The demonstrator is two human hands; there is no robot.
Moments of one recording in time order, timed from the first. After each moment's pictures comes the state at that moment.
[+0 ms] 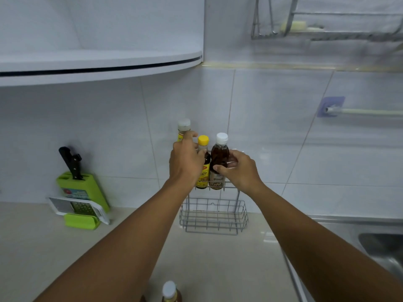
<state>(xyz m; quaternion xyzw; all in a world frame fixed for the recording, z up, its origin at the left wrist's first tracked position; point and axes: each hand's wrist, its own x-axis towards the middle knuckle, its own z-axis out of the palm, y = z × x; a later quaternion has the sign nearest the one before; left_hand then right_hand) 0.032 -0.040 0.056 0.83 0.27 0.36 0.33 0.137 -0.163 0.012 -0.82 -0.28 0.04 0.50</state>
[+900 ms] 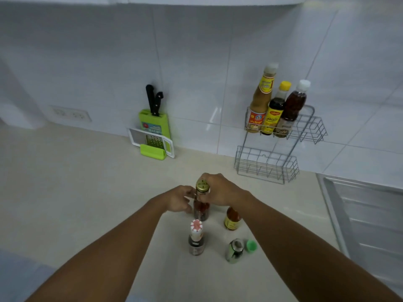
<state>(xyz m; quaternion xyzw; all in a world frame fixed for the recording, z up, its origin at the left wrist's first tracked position) -0.254 0.050 -0.148 0.81 0.29 -0.14 0.49 -0.125 -0.084 -0.096 -0.80 -0.51 0.27 0.17</state>
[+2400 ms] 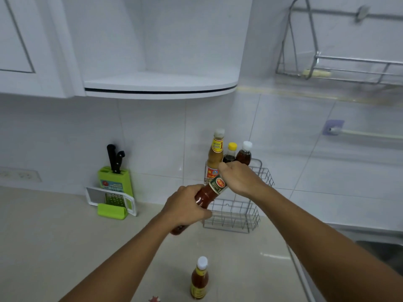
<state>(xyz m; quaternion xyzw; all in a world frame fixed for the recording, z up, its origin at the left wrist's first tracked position) -0.150 -0.026 0.032 0.91 0.18 0.10 0.36 -0.023 -0.145 0.097 -0.88 -0.35 0.11 0.29</state>
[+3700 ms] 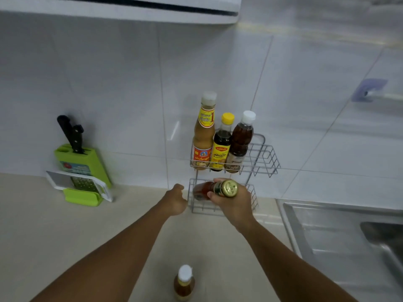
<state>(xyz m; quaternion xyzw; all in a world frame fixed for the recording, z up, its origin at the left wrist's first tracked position) -0.029 0.037 -0.125 0.83 0.33 -0.08 0.45 0.044 -0.144 -0.091 -0.80 -0.17 0.11 0.56</state>
